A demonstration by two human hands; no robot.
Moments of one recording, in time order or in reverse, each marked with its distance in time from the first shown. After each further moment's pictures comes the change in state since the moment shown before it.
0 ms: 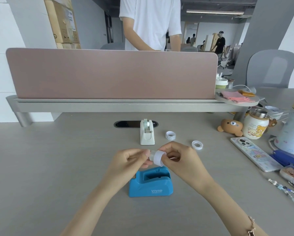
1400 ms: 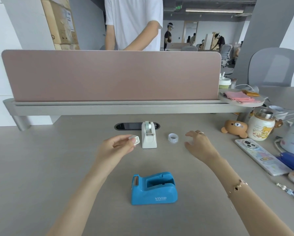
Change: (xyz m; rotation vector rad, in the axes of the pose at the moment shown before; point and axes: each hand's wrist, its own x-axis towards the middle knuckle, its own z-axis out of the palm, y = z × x) left_hand 0.033 0.009 -0.035 -0.144 0.193 -0.066; right_hand 0.093 0.085 -0.042 -0.627 0.070 0.147
